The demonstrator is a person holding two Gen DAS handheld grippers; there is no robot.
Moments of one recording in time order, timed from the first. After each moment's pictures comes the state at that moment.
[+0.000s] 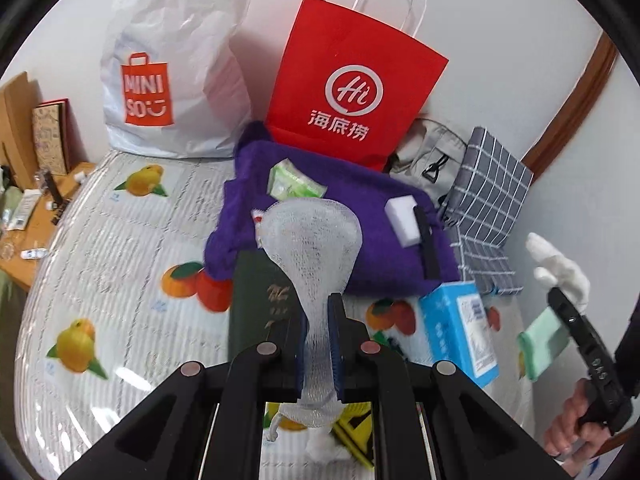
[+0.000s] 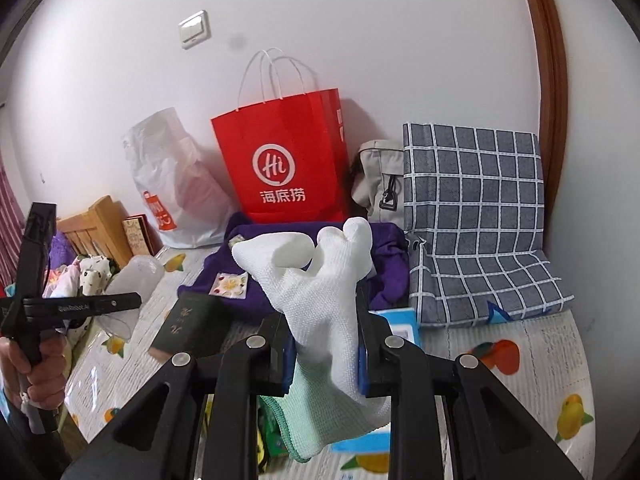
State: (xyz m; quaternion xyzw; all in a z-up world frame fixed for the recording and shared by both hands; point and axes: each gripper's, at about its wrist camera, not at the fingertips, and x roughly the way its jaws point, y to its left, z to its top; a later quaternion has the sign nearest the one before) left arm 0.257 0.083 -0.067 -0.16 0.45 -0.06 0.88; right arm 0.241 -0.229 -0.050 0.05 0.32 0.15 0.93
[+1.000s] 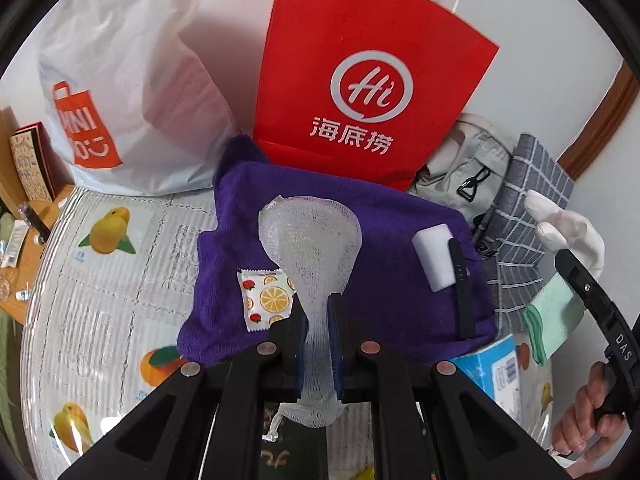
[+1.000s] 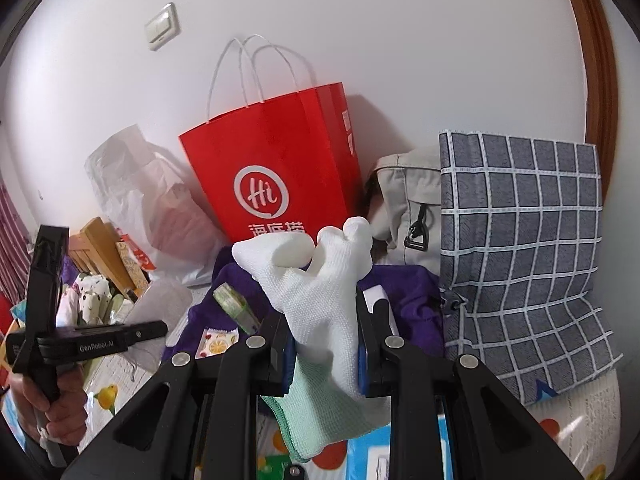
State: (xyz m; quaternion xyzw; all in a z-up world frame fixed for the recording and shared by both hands) left arm 0.374 0.067 -0.087 -0.12 0.48 -0.04 0.87; right arm 0.371 -0.203 -0.061 0.08 0.34 0.16 0.92
